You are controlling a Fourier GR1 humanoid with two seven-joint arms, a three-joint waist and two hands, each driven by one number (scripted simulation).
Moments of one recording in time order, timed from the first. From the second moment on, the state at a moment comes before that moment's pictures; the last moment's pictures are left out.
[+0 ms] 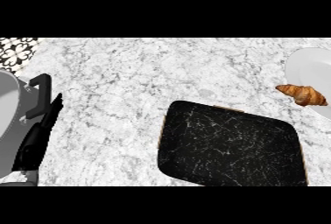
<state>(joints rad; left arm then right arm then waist) 0.01 0.35 -0.01 -1.47 -0.12 0.07 -0.13 -0.87 -0.84 -0.04 -0.19 0.33 0.35 -0.85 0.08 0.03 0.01</state>
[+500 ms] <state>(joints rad) 0.02 0.36 0.01 -1.47 -0.11 0.06 -0.14 -0.92 -0.94 -0.23 -0.07 0.15 0.47 -0.72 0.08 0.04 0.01</state>
